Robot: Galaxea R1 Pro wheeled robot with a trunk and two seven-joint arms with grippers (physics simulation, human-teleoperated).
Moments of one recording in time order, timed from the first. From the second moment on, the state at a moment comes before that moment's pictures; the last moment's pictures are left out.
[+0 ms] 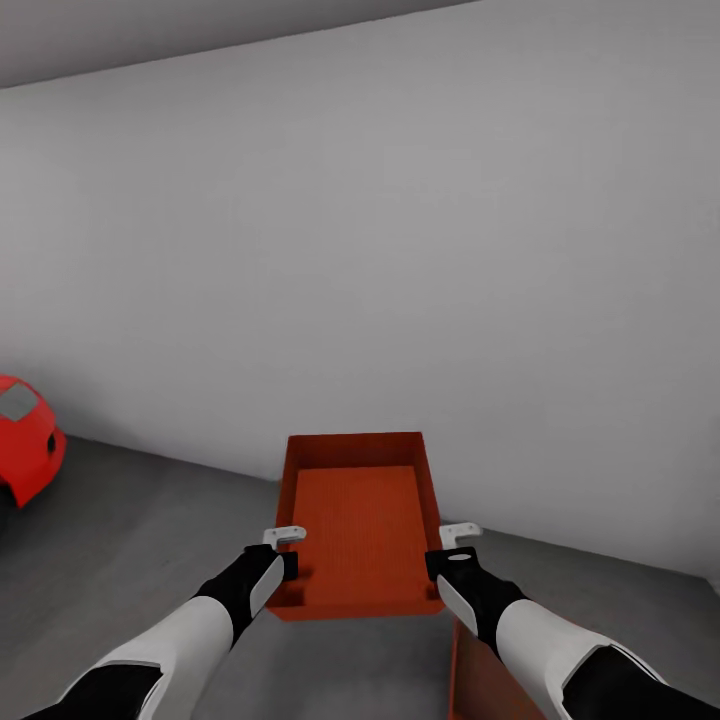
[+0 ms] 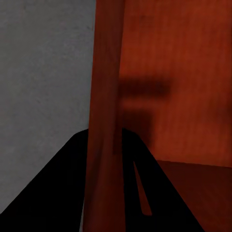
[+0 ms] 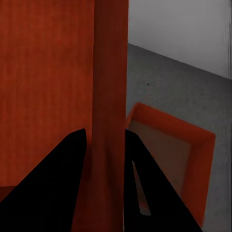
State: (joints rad) left arm -0.78 -0.14 0.00 -0.28 0.13 0.37 0.26; right arm -0.79 0.08 0.57 -0.21 -0.45 0.17 -0.30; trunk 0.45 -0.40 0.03
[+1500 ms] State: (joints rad) left arm -0.78 -0.14 0.00 -0.28 0.13 0.37 0.26; right arm -0.79 0.08 0.57 -0.21 -0.45 0.17 -0.31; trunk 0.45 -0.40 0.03
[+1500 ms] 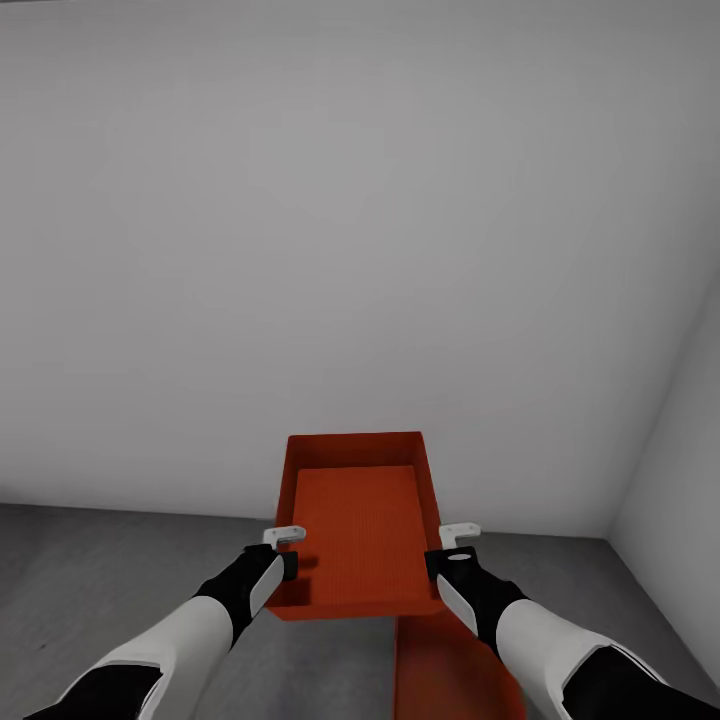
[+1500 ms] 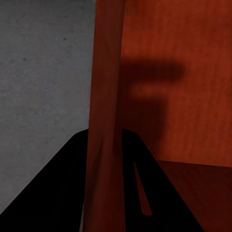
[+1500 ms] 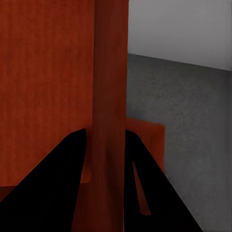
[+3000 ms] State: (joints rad) left arm -0.78 -0.14 0.00 -0.28 0.13 0.37 0.26; right arm -0.79 0.08 0.57 -0.21 -0.45 0.17 -0.31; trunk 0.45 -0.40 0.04
